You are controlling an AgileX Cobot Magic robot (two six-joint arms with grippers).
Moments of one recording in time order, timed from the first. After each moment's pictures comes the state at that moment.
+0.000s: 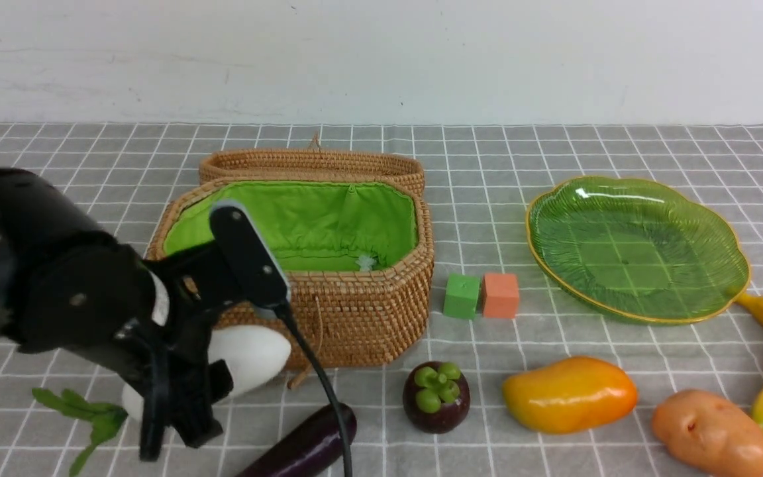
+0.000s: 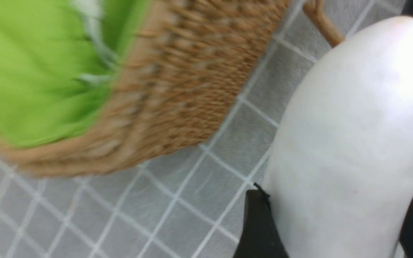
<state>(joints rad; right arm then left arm) -0.06 -0.01 0.02 0.10 0.39 -0.15 -0.52 1.34 -0.93 0.25 0.72 0.34</state>
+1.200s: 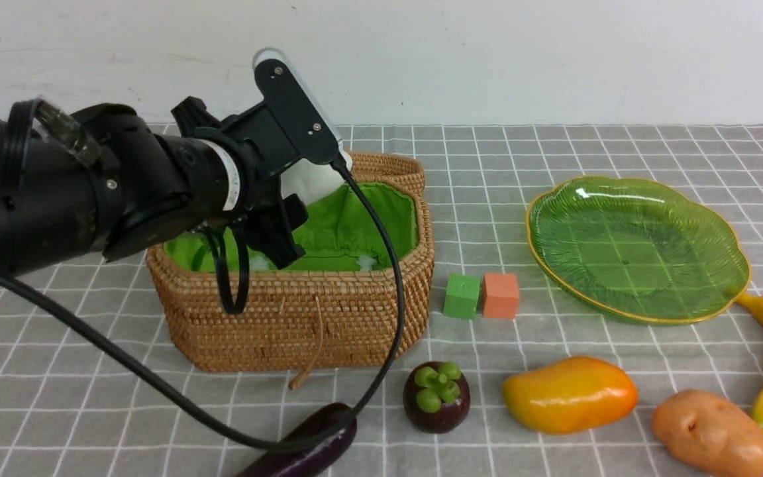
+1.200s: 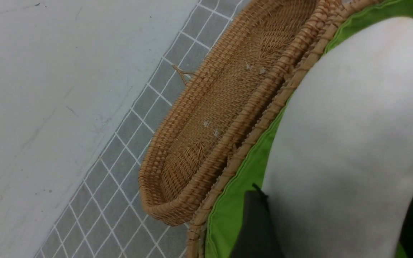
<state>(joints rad) -0.06 -0.01 0.02 0.10 0.39 -0.15 -0.47 1.59 -1.14 0.73 0.24 -0.04</state>
